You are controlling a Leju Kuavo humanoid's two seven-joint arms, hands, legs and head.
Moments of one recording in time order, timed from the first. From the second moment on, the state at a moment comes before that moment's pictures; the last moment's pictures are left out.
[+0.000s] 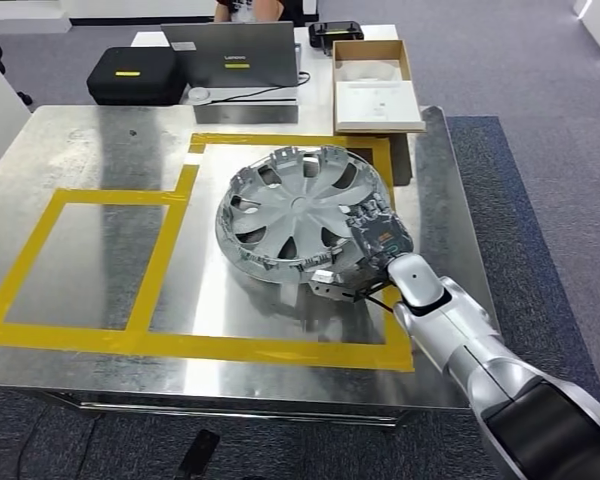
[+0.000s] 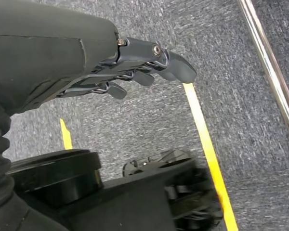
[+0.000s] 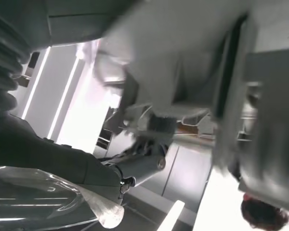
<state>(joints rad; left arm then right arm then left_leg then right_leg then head) -0.16 -0.24 0.87 -0.21 -1.22 0.17 -0.24 -0.84 0.01 0.63 -0.46 1.34 -0.40 0.09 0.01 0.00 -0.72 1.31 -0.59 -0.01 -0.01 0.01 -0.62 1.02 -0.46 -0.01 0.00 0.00</state>
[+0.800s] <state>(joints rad) -0.12 -0.22 0.88 -0.21 -1.12 0.24 -0.26 -0.25 -0.01 0.42 -1.58 0.42 -0.34 -0.50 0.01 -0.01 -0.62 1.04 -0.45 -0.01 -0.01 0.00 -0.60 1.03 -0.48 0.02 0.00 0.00</state>
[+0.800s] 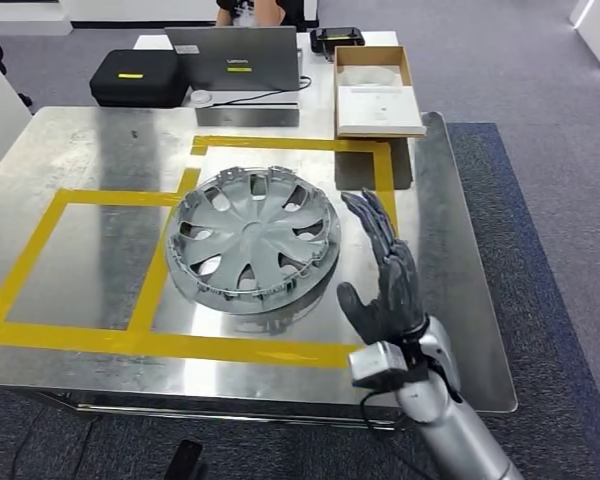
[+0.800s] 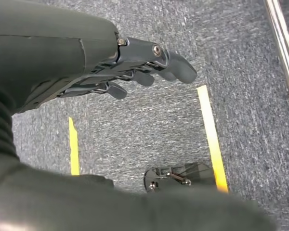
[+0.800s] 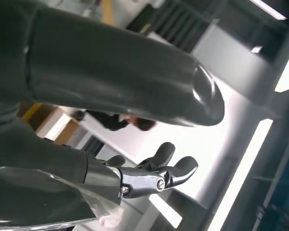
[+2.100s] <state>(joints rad) -0.08 -0.19 1.03 -0.22 -0.98 0.27 -0.34 0.38 0.15 0.21 -2.06 -0.02 -0.09 -0.68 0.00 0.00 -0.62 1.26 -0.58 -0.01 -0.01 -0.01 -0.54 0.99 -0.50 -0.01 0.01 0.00</state>
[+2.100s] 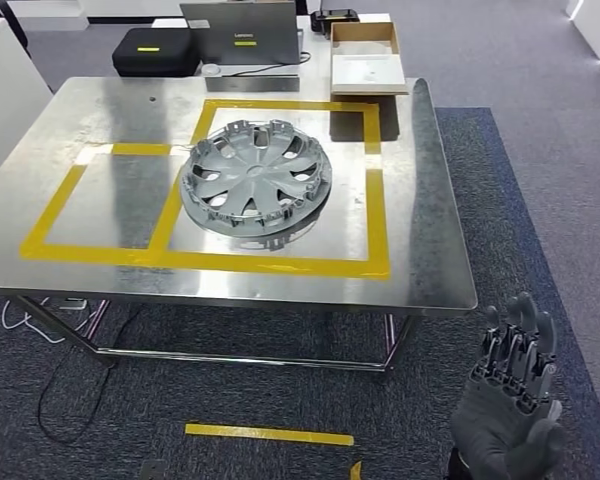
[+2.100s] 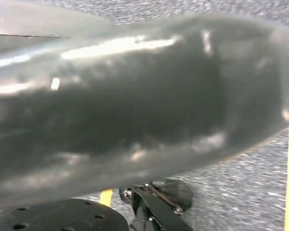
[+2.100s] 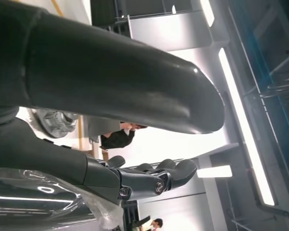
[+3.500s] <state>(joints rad) -0.09 -0.18 1.06 -0.22 -1.08 0.29 -0.28 -0.02 0.21 -0.65 -0.24 0.79 -0.06 0.27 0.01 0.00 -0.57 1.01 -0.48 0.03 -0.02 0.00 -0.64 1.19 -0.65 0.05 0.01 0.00</state>
